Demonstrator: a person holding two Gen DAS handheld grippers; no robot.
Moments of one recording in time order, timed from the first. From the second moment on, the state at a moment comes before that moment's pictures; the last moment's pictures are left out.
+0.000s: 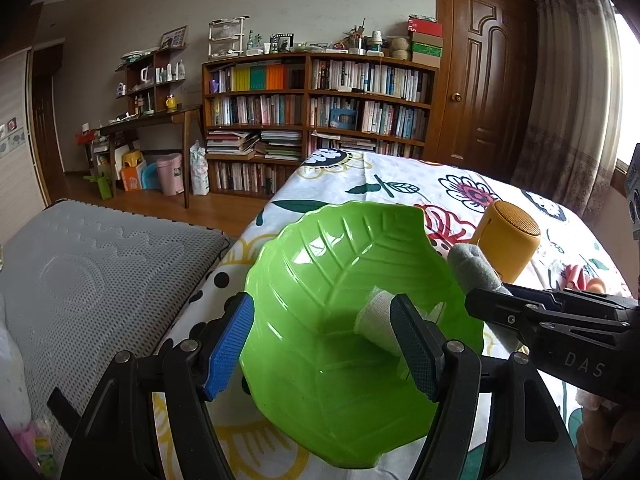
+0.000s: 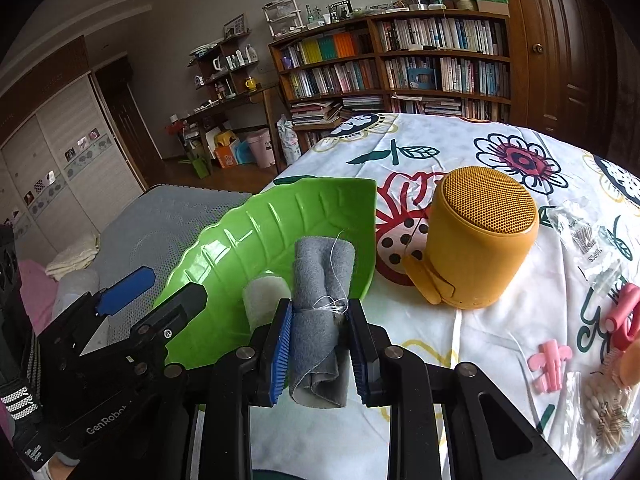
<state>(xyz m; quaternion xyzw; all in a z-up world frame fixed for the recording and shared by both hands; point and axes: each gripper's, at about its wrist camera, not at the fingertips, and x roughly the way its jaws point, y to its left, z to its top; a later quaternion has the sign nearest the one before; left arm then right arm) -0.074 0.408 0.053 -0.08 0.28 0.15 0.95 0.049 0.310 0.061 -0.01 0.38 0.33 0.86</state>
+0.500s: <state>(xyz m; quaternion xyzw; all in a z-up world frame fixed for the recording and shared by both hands) -0.075 0.417 0.052 -0.09 0.28 0.16 0.94 0.047 0.318 0.057 0.01 0.38 0.35 0.86</state>
